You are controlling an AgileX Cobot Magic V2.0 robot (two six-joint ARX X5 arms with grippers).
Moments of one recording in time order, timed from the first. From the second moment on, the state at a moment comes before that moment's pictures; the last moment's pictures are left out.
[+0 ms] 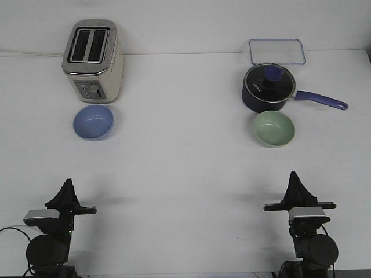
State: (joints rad) left arm -0.07 0.00 0.03 0.15 -0.11 -0.09; right arm 0.00 0.00 0.01 0.17 -0.02 0.00
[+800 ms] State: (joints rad) left arm -0.07 0.00 0.03 0.15 -0.11 -0.09; right arm 0.00 0.13 0.38 -0.29 0.00 0.05
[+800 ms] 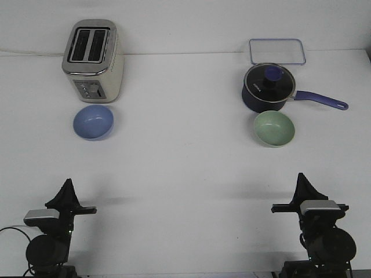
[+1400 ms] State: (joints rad) left arm -0.07 0.00 0.03 0.15 -0.11 -0.09; right arm 0.00 0.71 1.03 -0.90 0.08 0.06
